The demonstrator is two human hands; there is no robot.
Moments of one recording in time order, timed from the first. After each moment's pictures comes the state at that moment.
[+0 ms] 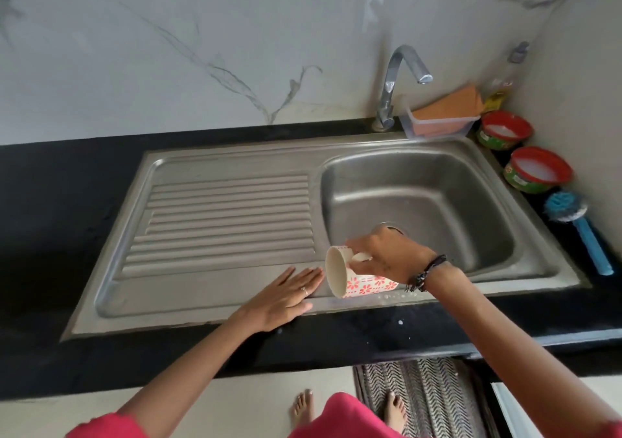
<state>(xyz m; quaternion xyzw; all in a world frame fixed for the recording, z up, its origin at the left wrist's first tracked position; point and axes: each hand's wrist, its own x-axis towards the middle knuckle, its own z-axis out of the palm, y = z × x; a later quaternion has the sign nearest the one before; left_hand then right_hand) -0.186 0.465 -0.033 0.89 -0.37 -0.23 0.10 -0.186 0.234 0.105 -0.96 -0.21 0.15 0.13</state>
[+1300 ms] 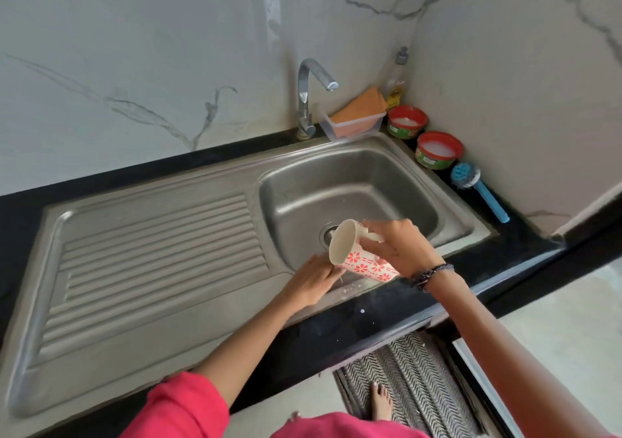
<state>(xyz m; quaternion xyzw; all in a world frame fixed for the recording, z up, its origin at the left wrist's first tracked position) -0.158 0.334 -0.020 0.85 -0.41 -0.20 0.27 -0.239 0.180 0.109 -0.97 0.09 0.00 0.23</state>
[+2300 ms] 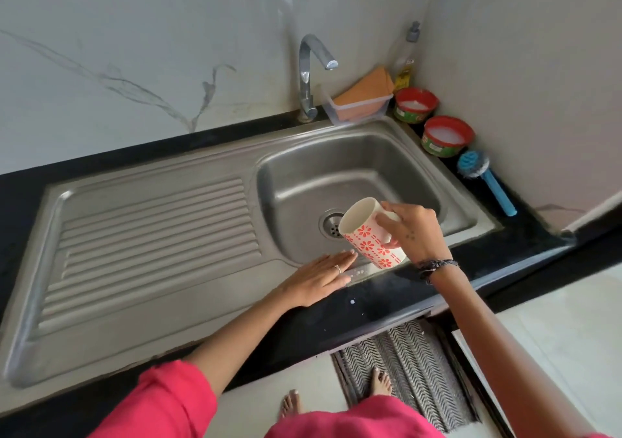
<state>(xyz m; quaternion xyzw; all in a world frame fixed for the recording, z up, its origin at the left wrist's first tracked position) -0.176 0.324 -0.029 0.83 -0.47 -0.25 0.17 -0.239 0.150 0.096 -0.88 0.20 -0.08 0.42</state>
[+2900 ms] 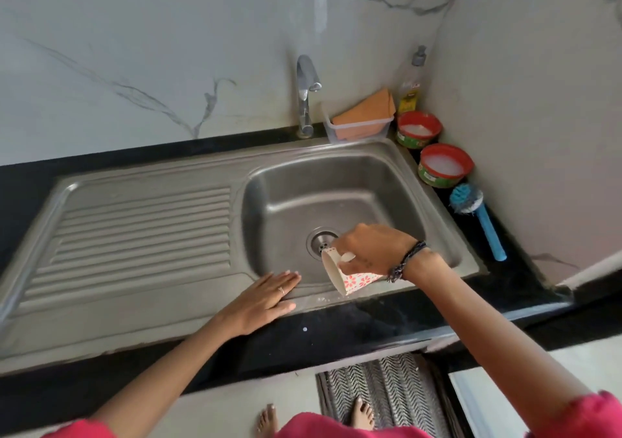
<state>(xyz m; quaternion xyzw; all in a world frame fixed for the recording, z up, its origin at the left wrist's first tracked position) -0.184 0.341 -0.034 0.89 -0.36 -0.25 0.11 -0.199 0.096 0.116 -0.96 -0.22 0.16 0.01</state>
